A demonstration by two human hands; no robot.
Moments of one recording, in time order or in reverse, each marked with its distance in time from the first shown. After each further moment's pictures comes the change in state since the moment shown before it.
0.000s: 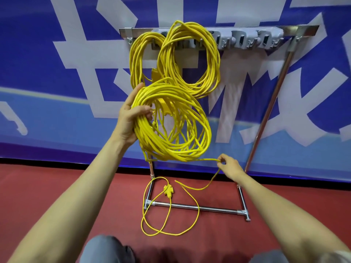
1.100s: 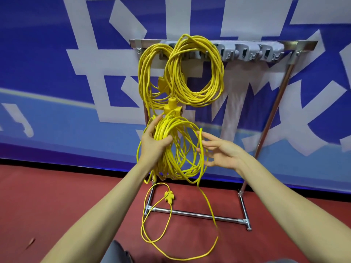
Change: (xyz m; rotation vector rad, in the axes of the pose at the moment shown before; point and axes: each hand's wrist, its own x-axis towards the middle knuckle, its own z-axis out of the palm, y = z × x) left_hand -0.042 -0.054 0.013 0.456 0.192 0.111; right_hand -0.047 -0.131 -0.069 1.050 -0.630 0.120
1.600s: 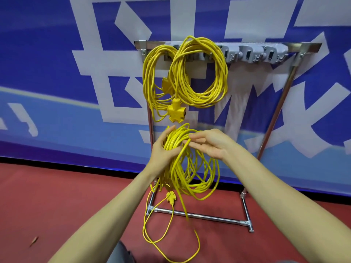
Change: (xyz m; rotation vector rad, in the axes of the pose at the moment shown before) left_hand -0.016 -0.016 0.001 0.017 -0.177 -0.084; right_hand -0.006 -0.024 0.074 0.159 0.123 -0.090
